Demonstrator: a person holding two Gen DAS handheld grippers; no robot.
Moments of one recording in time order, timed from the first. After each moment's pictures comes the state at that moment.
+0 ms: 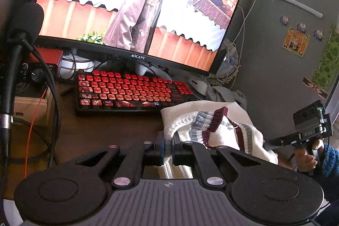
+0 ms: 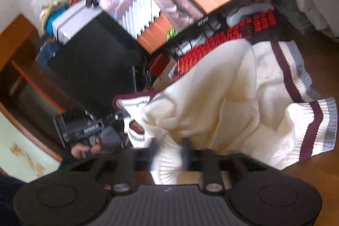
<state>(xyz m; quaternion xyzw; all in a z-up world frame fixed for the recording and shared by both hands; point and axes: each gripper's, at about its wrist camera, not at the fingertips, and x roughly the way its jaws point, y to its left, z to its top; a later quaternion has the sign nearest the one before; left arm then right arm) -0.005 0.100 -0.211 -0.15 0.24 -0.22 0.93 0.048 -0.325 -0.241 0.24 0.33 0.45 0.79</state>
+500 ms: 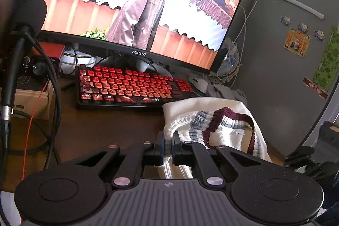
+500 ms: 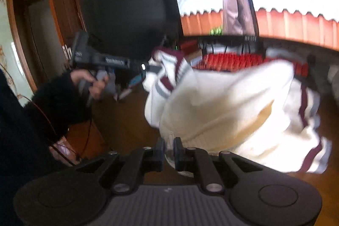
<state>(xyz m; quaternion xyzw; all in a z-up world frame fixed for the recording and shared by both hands) -0.012 0.101 -0.214 -0.16 0.25 -0.22 0.93 -0.033 -0.273 -0.233 0.00 0.28 0.48 0.83</state>
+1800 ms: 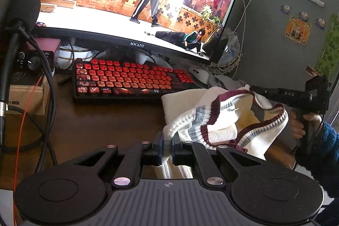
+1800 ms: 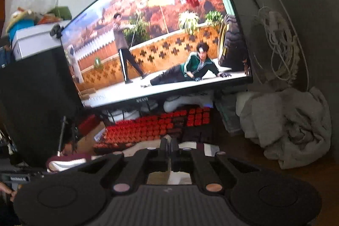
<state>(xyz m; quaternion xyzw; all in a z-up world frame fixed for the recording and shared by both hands) -0.008 0.086 -0.225 -0.14 0.26 -0.22 0.93 0.081 -0.332 -0.202 0.15 0.20 0.28 0.93</state>
